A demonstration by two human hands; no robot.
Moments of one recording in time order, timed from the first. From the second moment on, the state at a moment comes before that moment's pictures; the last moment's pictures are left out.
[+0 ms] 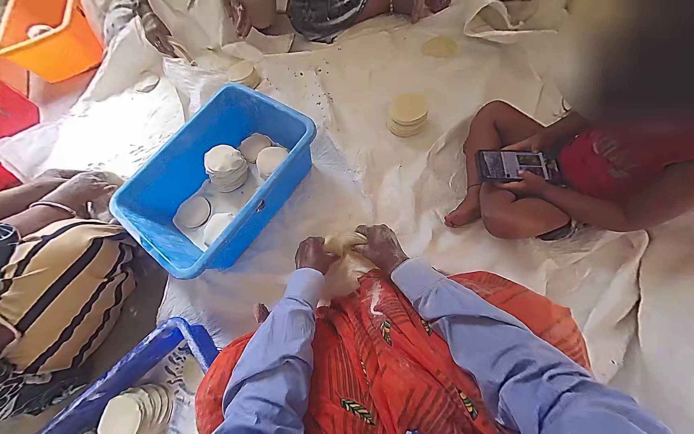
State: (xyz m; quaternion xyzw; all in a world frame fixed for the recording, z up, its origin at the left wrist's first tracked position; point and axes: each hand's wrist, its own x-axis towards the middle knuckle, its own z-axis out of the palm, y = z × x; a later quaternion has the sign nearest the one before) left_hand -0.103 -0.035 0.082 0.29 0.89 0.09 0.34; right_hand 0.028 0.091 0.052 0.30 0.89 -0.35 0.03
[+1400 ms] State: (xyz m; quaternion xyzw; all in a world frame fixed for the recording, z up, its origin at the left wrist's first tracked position) left_hand -0.105 -0.039 0.066 0.30 0.87 0.24 0.30; right_hand 0.030 0.098 0.034 0.28 0.88 -0.38 -0.02
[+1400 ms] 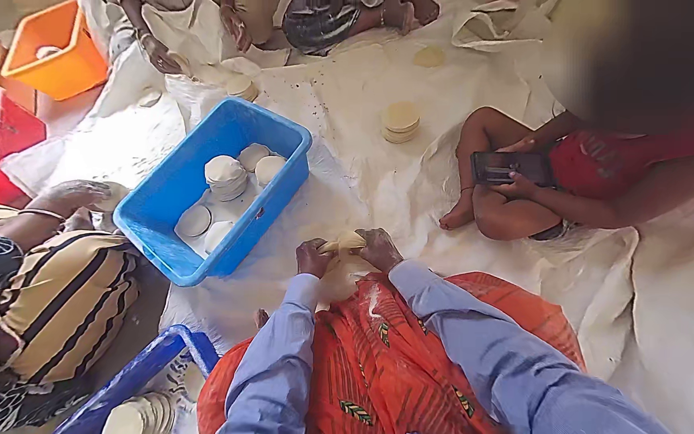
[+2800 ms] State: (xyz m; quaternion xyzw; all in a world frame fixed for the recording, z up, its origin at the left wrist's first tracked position) left_hand -0.110 -0.039 0.078 0.35 0.87 0.16 0.31; right_hand 0.028 0.100 0.032 0.25 0.90 -0.37 -0.01
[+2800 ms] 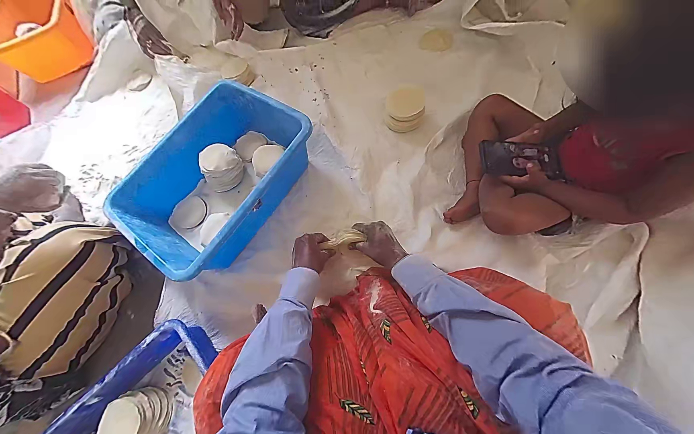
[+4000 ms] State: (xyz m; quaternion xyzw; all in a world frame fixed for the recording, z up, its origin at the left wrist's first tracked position) left_hand -0.111 -0.046 0.097 0.34 0.87 0.18 0.31; right_hand 0.034 0.106 0.048 0.23 0.88 -0.42 -0.05
